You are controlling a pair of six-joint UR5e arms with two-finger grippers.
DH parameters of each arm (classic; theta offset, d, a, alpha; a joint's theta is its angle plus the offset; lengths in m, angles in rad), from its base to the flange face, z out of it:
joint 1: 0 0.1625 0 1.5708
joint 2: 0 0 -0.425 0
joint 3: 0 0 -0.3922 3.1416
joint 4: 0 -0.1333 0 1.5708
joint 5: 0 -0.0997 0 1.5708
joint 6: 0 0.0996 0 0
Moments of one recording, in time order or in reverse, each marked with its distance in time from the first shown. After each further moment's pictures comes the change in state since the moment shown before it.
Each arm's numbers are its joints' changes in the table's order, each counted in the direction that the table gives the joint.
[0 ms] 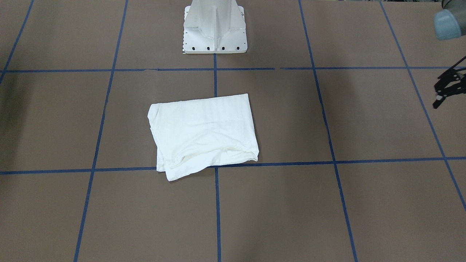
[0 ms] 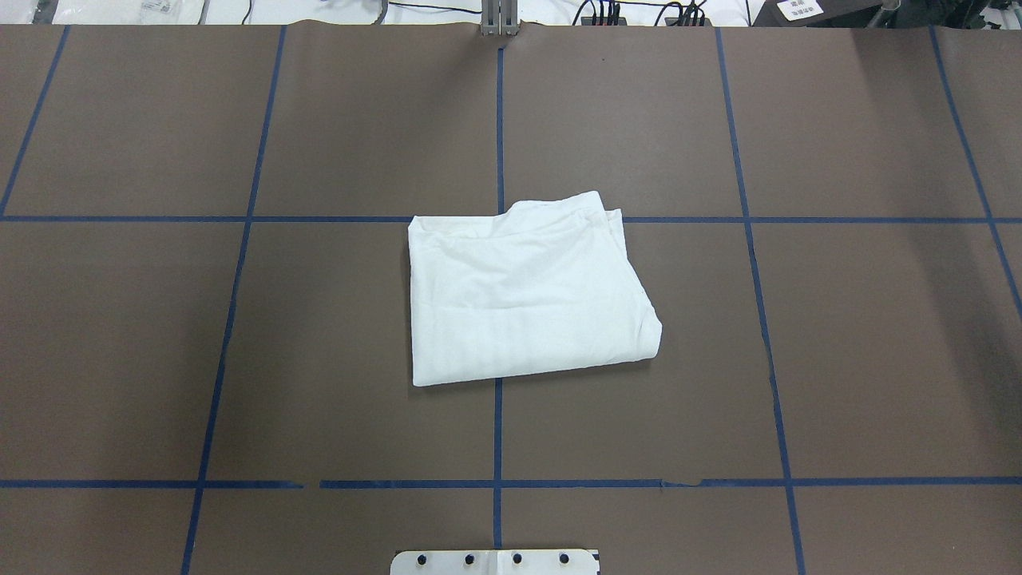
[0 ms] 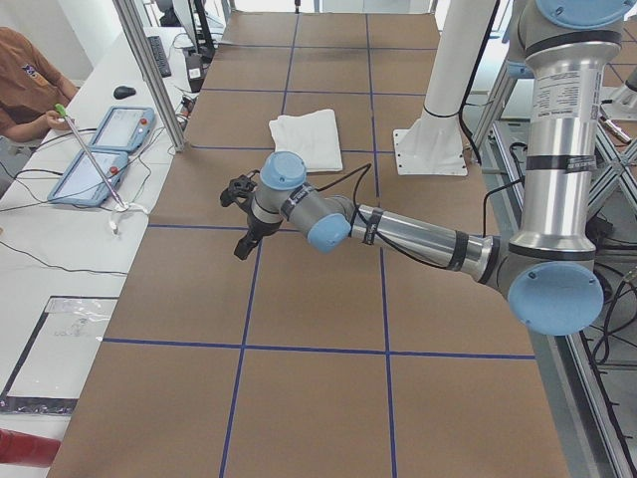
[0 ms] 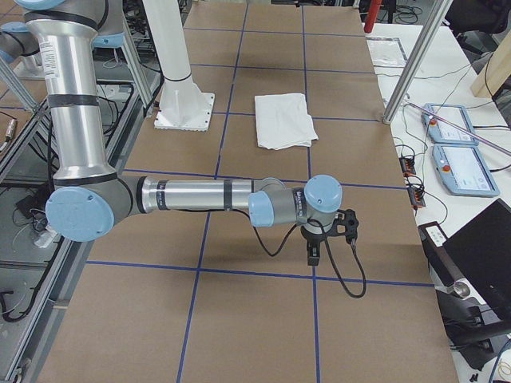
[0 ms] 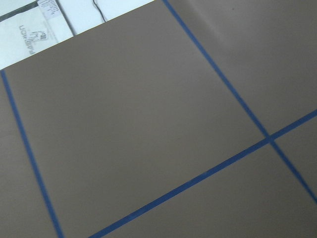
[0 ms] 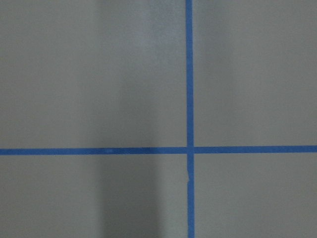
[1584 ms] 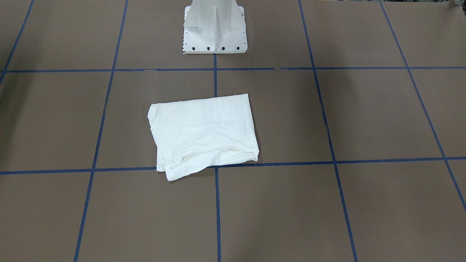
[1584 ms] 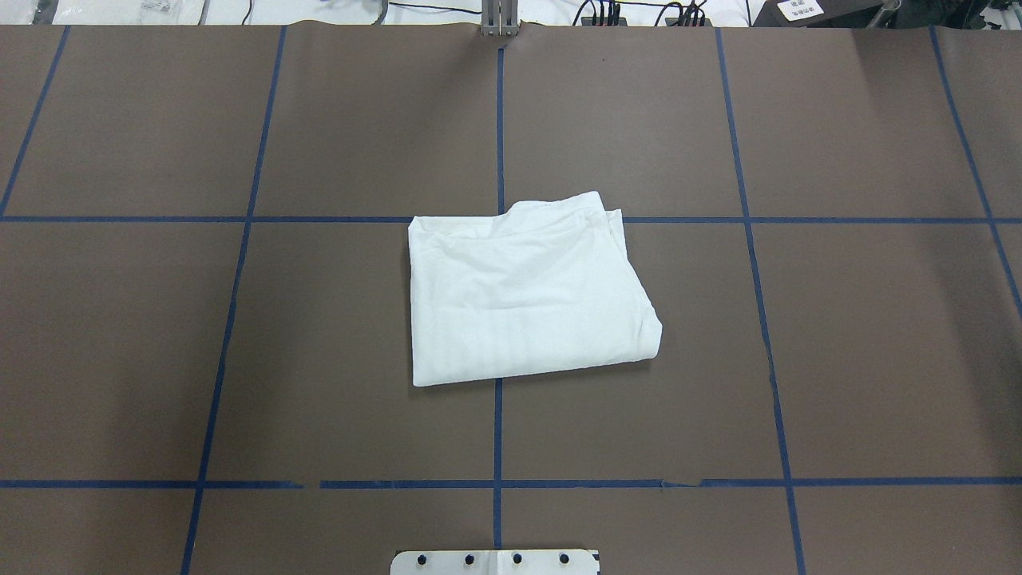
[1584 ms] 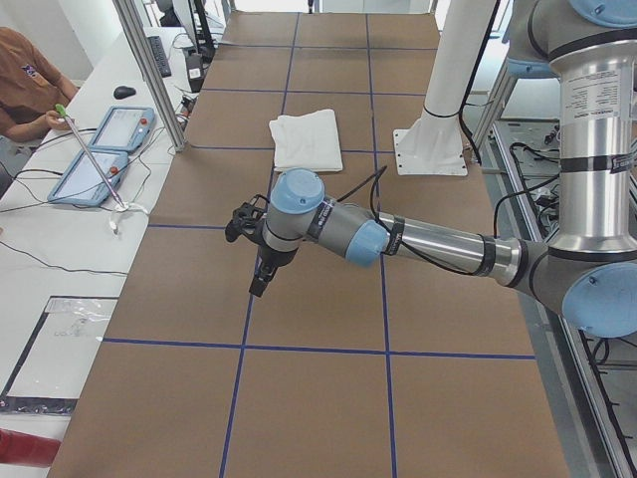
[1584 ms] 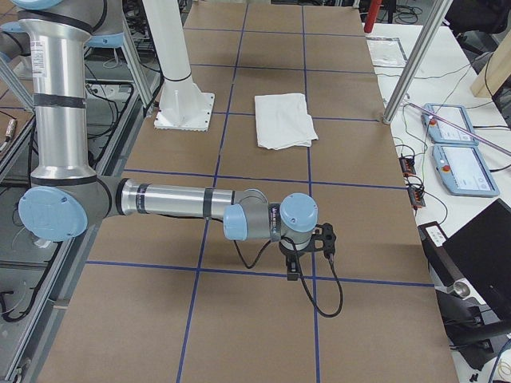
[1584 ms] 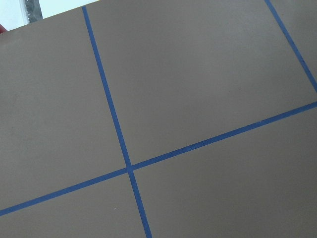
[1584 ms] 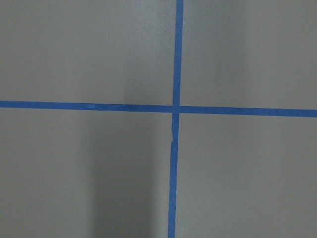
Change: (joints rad) left arm -0.141 0.069 -0.062 -0.195 0.055 0.061; right arm -0.006 -0.091 0.048 -0.003 -0.011 -0.068
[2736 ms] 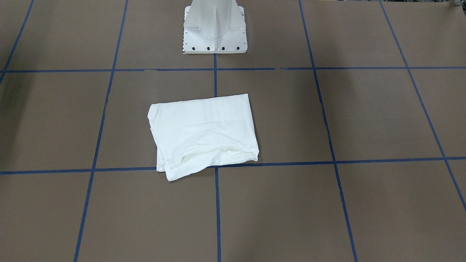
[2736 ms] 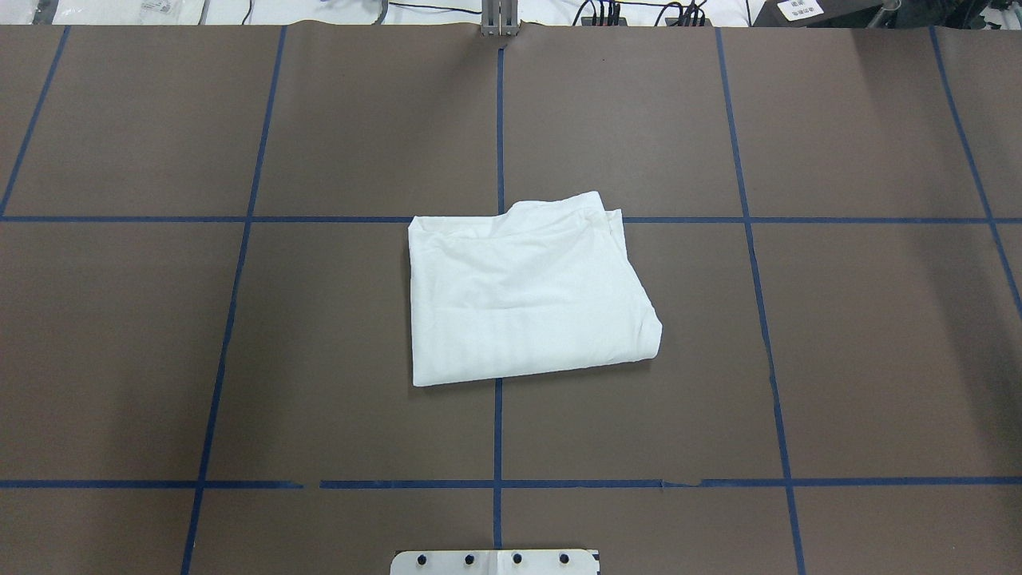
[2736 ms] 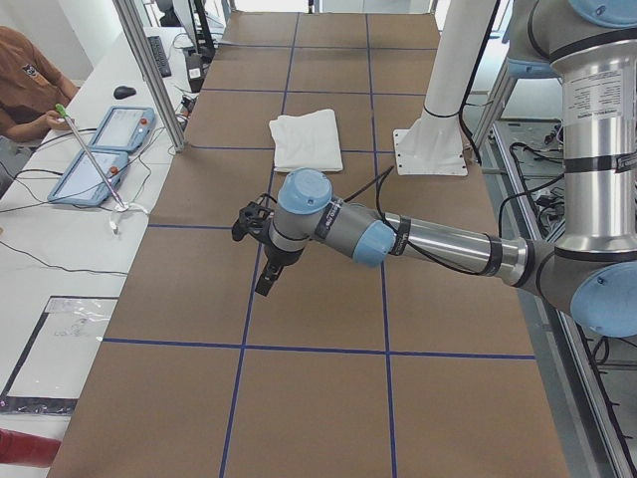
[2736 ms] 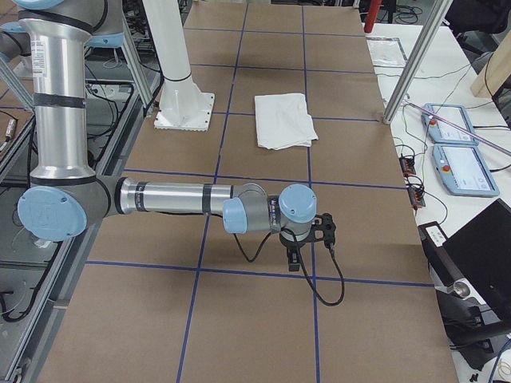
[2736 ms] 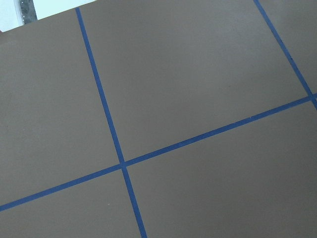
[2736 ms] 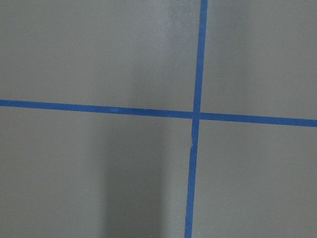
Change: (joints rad) left arm 0.001 0.023 -0.016 0.011 0.011 0.001; right arm -0.009 -0.002 0.037 -0.001 -0.018 0.000
